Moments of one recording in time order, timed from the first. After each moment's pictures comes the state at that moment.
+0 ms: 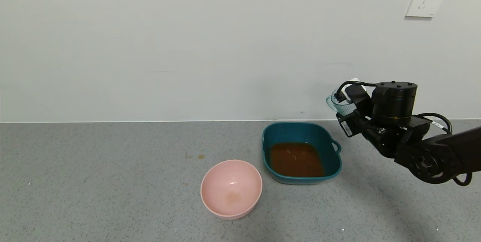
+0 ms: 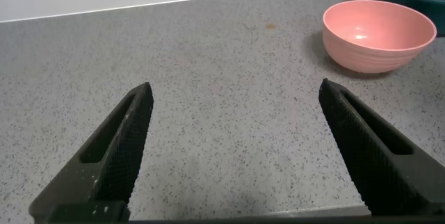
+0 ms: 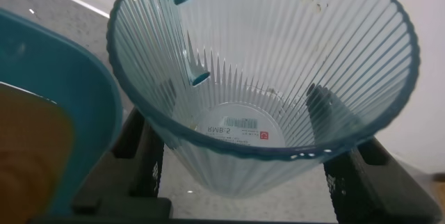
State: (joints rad) left arm 0.00 0.00 0.00 0.00 -0.03 0.06; right arm 0.33 1.95 -1.00 -0.74 -0.48 -0.48
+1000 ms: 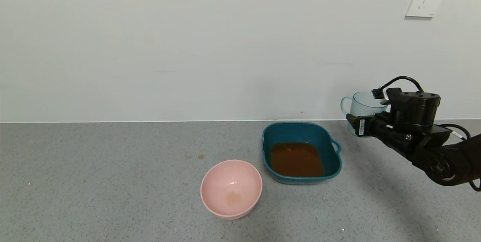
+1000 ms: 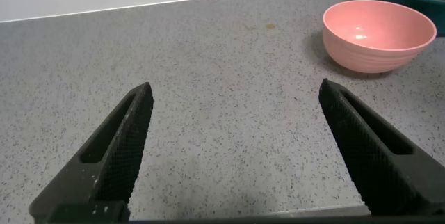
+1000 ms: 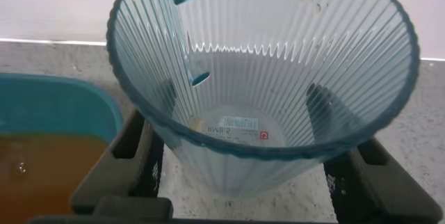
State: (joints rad) left arm 0.00 0.00 0.00 0.00 -0.03 0.06; right arm 0.15 1.98 -0.90 -0.85 -0.20 -0.01
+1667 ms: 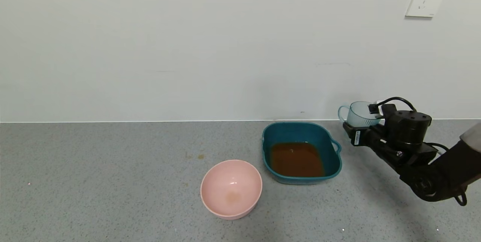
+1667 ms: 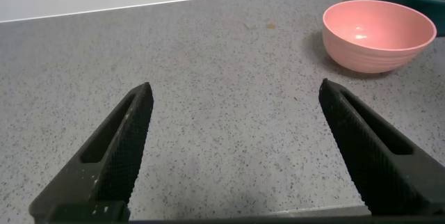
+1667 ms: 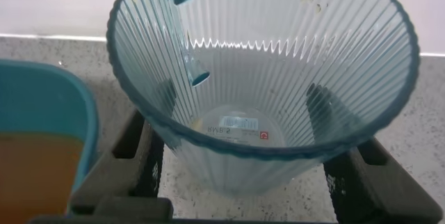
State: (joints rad) left arm 0.00 0.00 0.00 0.00 -0.03 0.05; right arm 0.12 2.13 -0.82 -1.15 -0.16 -0.02
